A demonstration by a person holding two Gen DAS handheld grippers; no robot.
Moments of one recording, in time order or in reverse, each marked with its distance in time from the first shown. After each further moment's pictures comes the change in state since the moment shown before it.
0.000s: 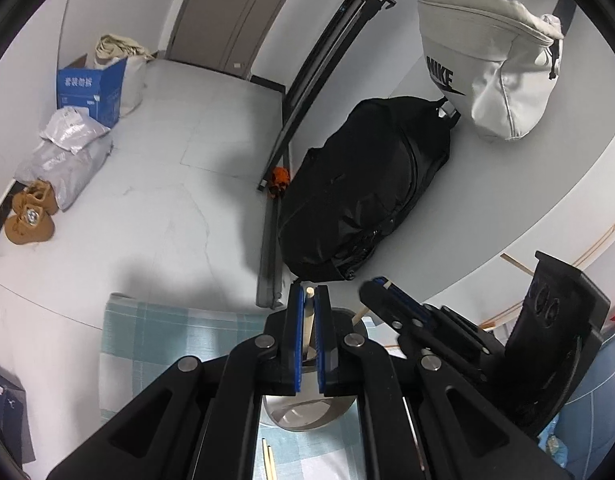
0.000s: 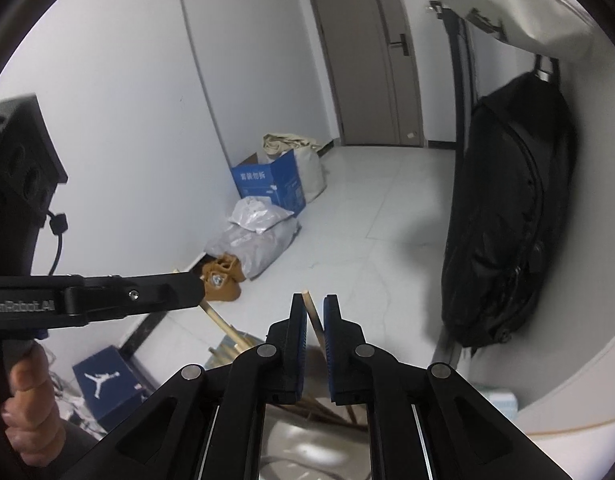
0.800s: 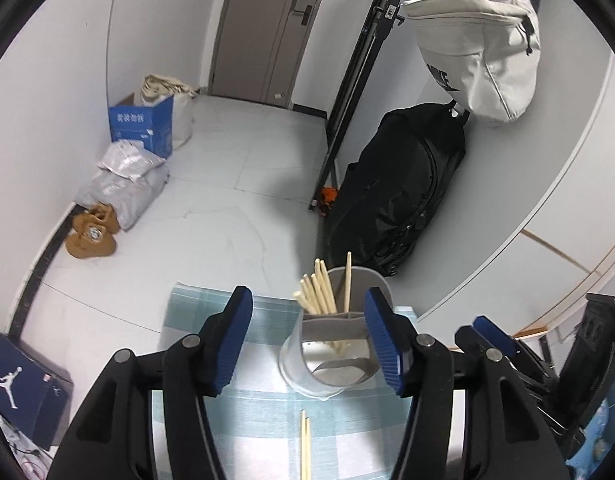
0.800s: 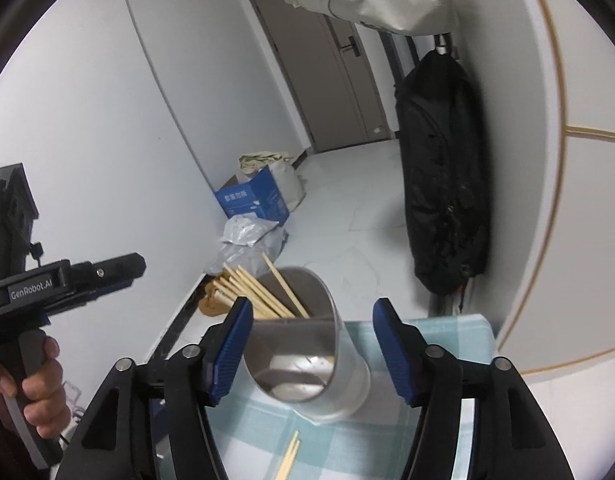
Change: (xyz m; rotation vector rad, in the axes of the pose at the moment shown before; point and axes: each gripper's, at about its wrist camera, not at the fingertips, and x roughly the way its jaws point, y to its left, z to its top) left arm -0.051 -0.031 -0.052 0.057 -0.108 0.233; right arm -0.097 -0.030 -0.061 0.176 -0.052 -0.036
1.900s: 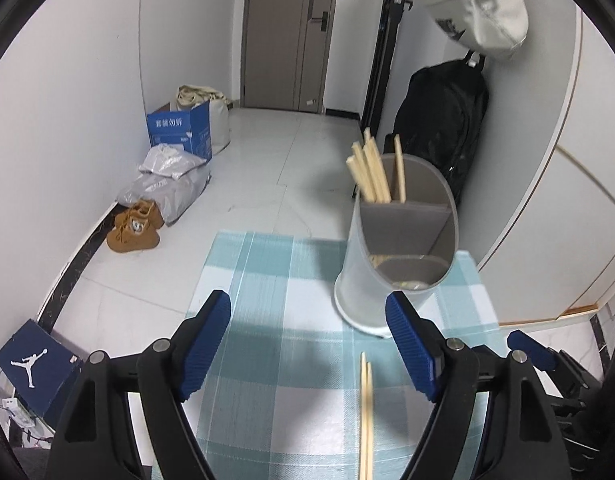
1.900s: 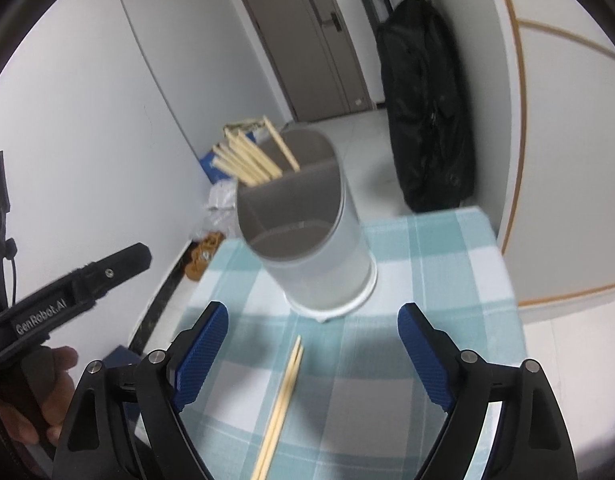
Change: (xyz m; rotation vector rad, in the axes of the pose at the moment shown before) left arm 0.019 0.017 -0.110 0.061 -0.057 0.169; right arm 0.009 0.017 -0.117 0.036 0.091 -0.061
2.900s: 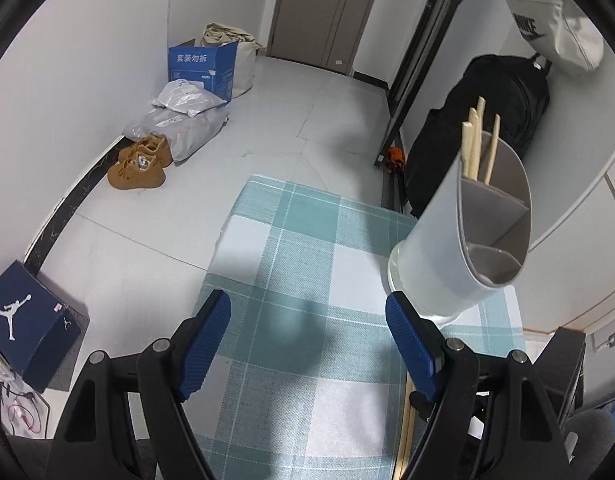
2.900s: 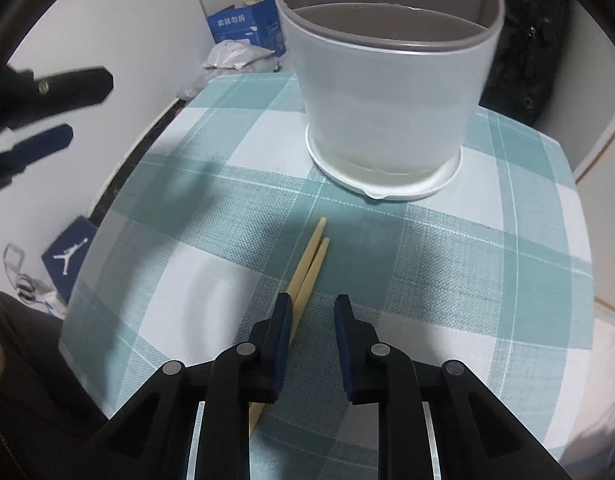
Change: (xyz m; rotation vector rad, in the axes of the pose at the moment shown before) left arm 0.040 0.058 0.002 -0.169 0.160 -0.014; right arm 0.111 0.039 -0.051 -0.245 0.431 -0.100
